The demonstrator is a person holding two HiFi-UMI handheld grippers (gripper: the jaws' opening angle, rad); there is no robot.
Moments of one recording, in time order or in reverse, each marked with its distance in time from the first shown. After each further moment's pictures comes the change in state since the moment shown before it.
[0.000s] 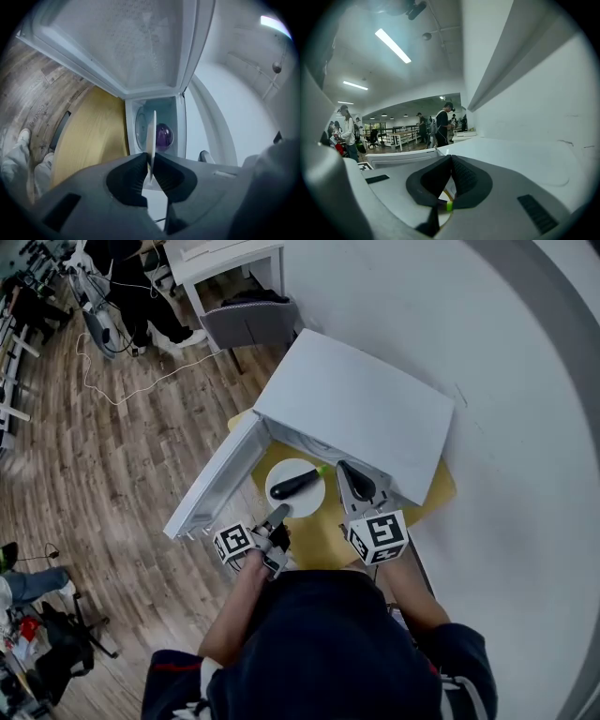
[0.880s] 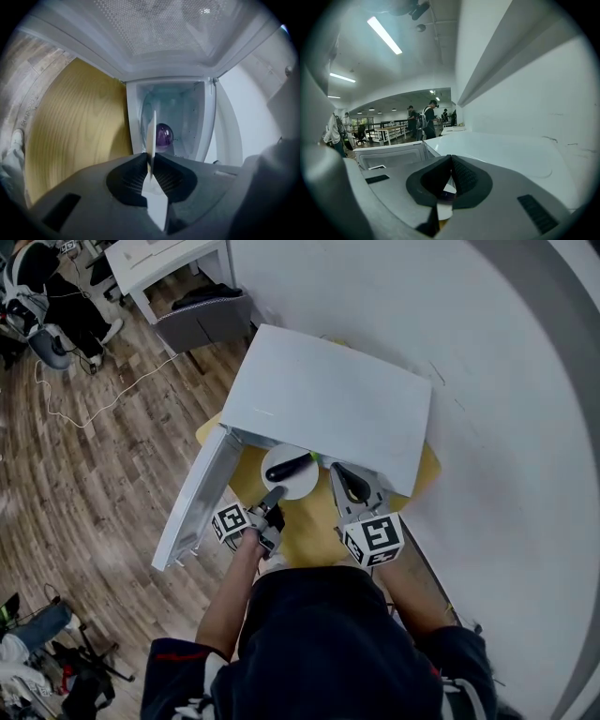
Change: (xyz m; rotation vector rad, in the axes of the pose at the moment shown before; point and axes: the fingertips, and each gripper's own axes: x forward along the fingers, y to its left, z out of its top) left arm 0.083 0.038 0.016 -0.019 0.179 0.000; right arm -0.006 -0.031 -0.020 0.013 0.072 -0.148
